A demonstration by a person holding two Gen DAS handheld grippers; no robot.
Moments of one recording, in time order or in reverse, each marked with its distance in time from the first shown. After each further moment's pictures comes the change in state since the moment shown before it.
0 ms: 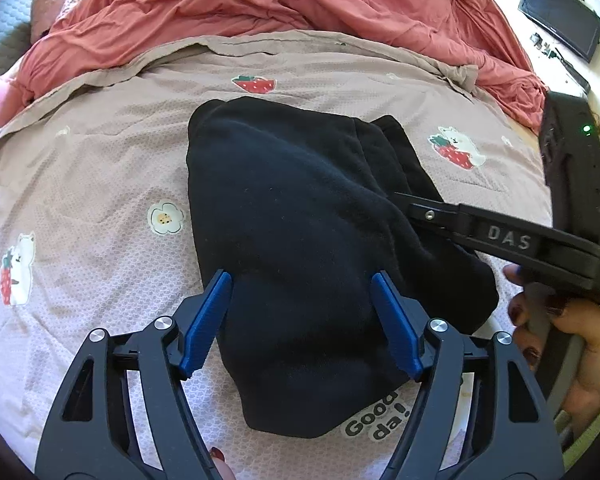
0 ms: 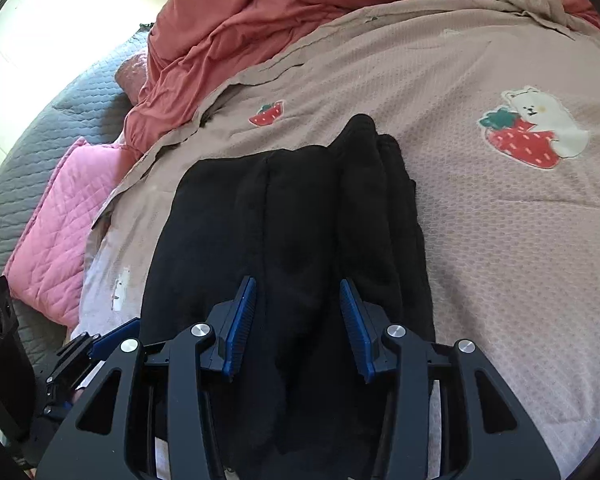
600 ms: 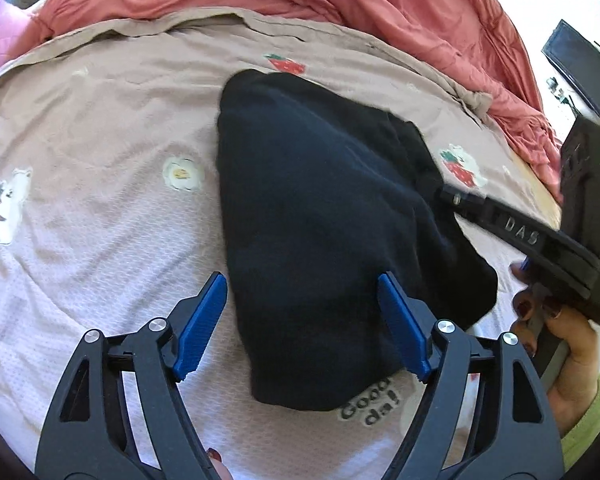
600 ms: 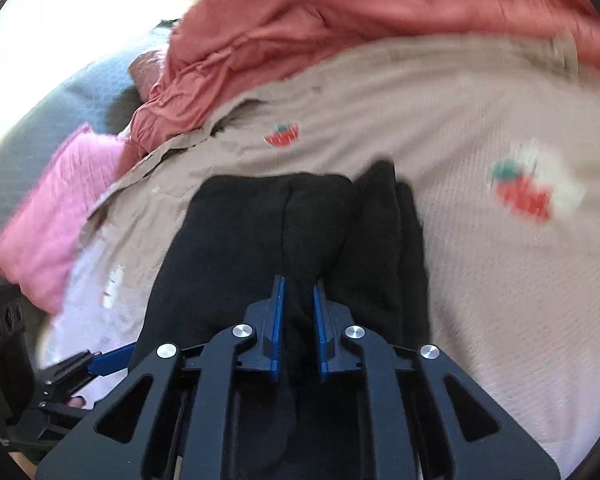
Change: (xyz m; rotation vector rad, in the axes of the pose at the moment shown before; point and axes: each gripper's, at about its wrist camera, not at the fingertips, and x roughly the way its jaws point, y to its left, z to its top) left arm -0.005 0.020 -0.013 -0.160 0.033 -0.078; right arm -0.020 0.029 0.005 -0.166 -0.091 -0.082
